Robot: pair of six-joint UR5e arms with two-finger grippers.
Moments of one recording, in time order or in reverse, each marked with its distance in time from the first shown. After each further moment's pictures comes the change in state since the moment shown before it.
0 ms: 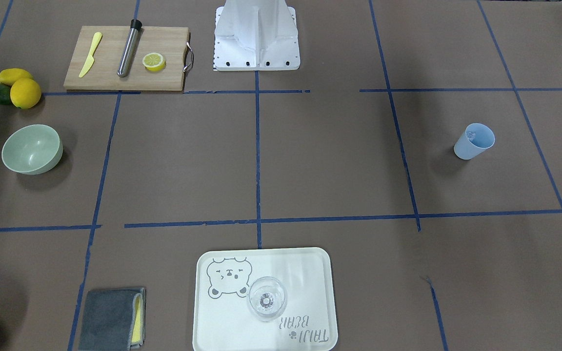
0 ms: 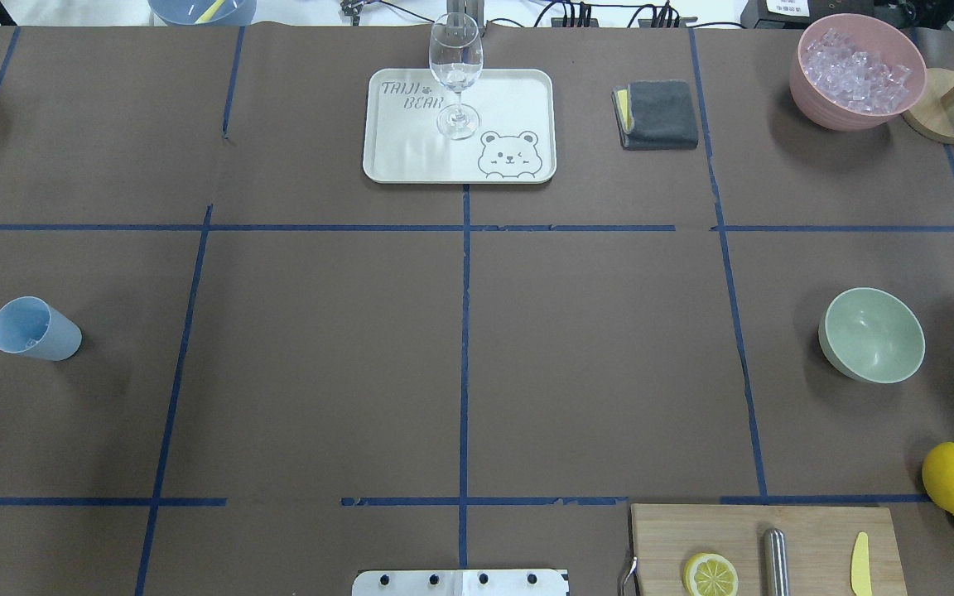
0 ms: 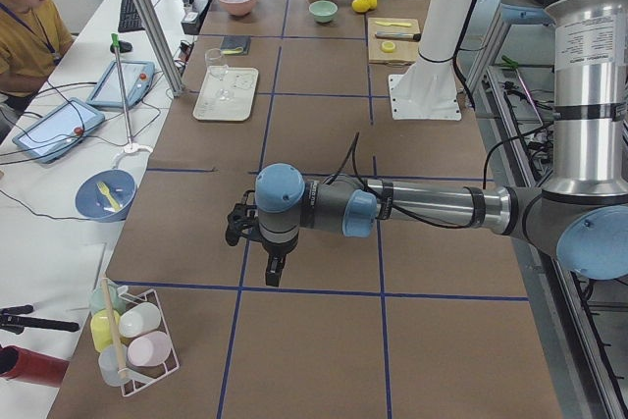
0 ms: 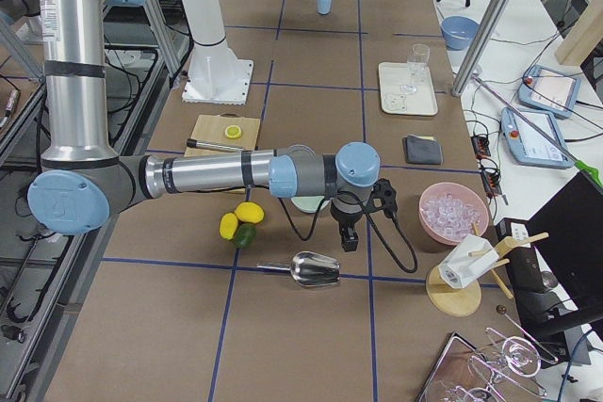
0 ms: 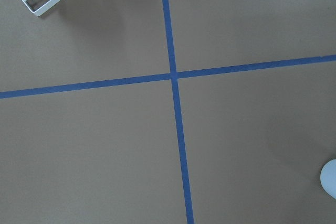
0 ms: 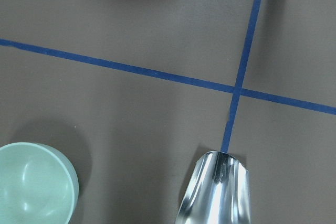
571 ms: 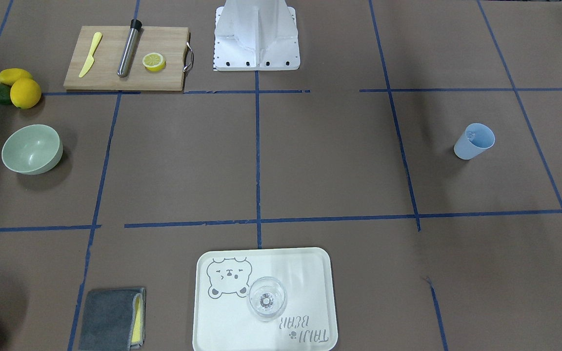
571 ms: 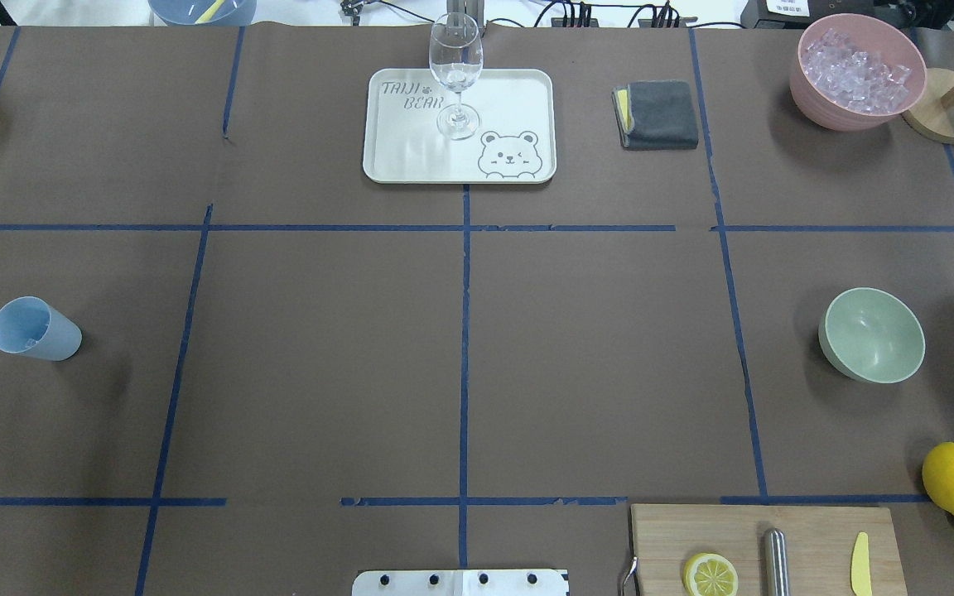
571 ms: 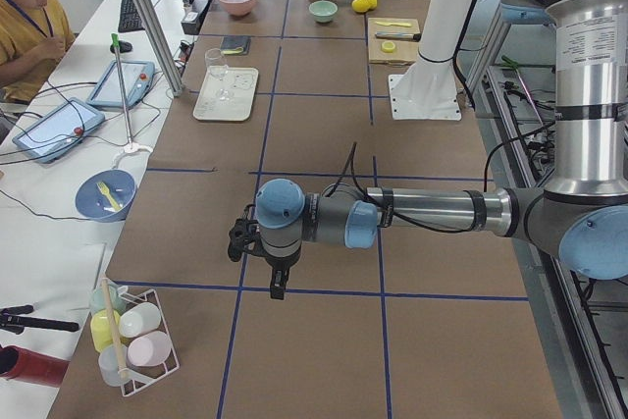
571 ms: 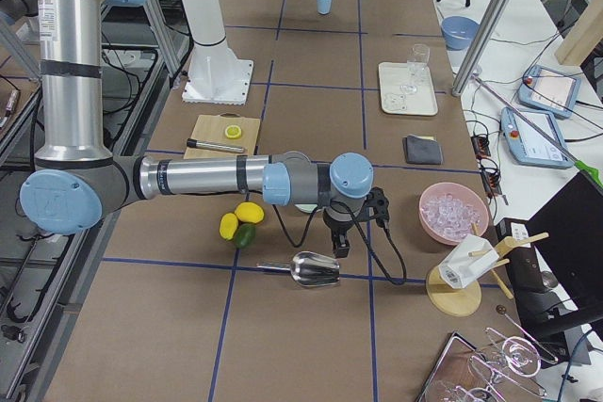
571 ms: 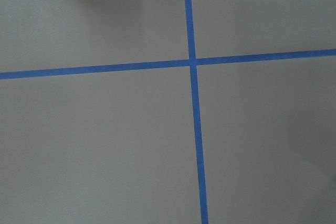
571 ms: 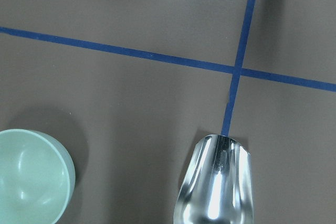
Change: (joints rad) left arm -0.013 0.010 0.027 0.002 0.000 0.005; right arm 0.000 -0.026 -0.012 -0.006 0.021 -0.003
